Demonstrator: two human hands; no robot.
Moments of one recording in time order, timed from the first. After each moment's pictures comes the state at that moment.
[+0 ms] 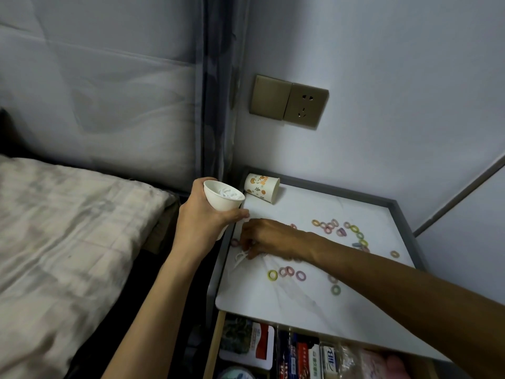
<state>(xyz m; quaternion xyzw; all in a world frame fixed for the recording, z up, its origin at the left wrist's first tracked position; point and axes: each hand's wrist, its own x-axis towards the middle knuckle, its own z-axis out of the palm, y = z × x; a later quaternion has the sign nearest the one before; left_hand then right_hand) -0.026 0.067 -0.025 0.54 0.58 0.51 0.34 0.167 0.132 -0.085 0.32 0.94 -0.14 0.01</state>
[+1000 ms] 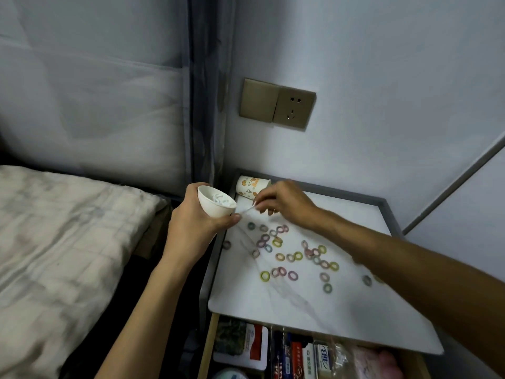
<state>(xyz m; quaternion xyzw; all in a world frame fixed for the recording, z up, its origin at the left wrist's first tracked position) -0.023 0.064 -0.025 0.57 0.60 0.47 0.32 0.196 0.140 -0.011 0.50 0.82 -0.20 -0.19</state>
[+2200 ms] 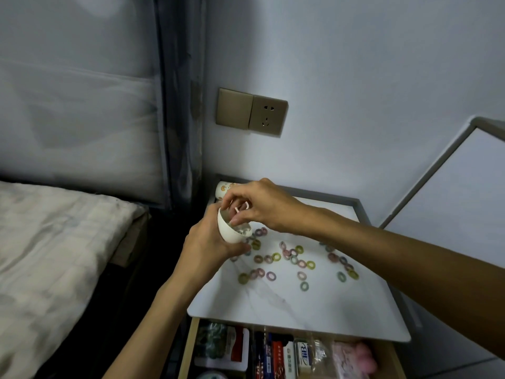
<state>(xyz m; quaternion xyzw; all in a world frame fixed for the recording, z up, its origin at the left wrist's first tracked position) 0.024 0.041 -0.028 0.66 0.54 0.40 0.35 0.174 0.071 0.063 0.46 0.85 -0.21 -0.15</state>
